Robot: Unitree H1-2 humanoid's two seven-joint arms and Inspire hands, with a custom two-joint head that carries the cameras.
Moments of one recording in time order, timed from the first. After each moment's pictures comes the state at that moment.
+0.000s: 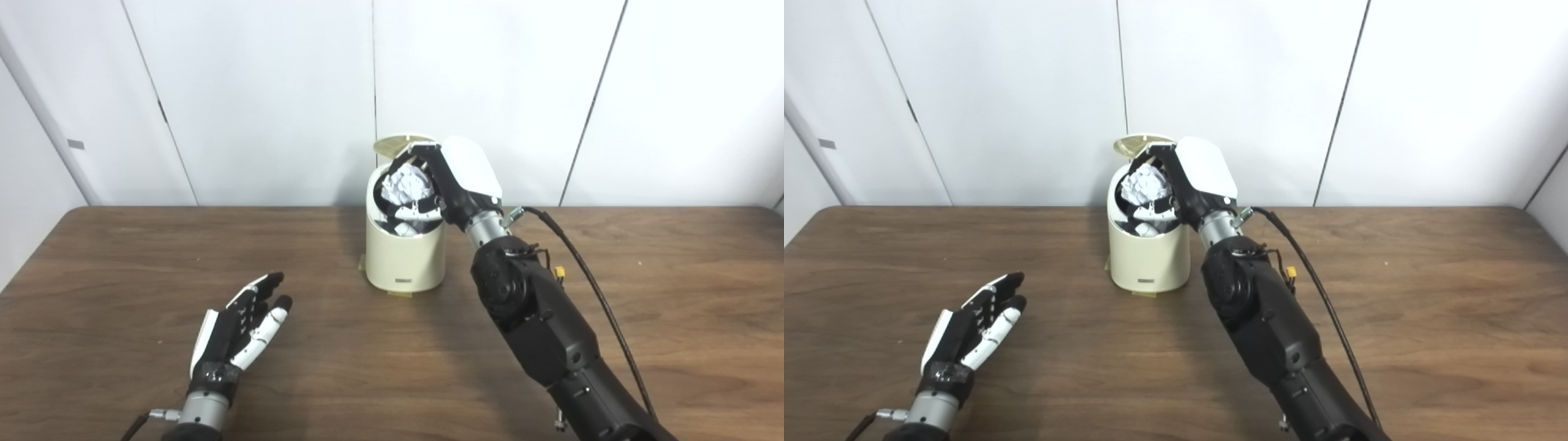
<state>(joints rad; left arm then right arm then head) 0.00 0.15 0.06 -0.16 0.10 0.14 -0.04 -0.70 -0.06 0.32 0.29 -0.75 0.15 -0.11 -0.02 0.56</state>
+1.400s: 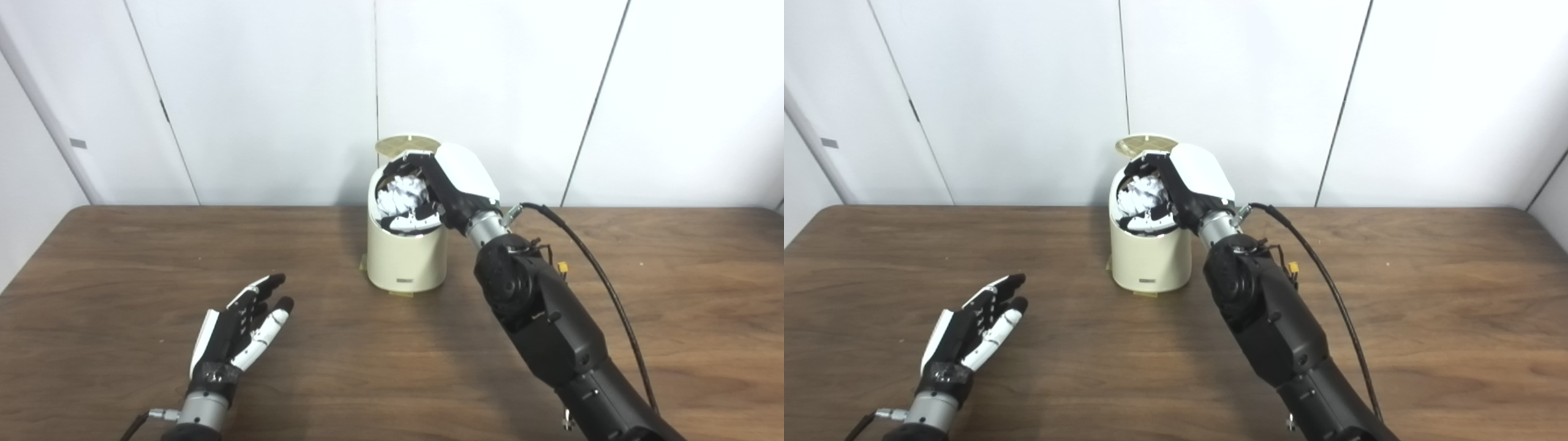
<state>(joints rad) 0.00 0.15 0.06 -0.17 0.11 0.14 -0.05 -0.70 -0.08 0.34 0.22 -0.74 0.23 0.00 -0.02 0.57</state>
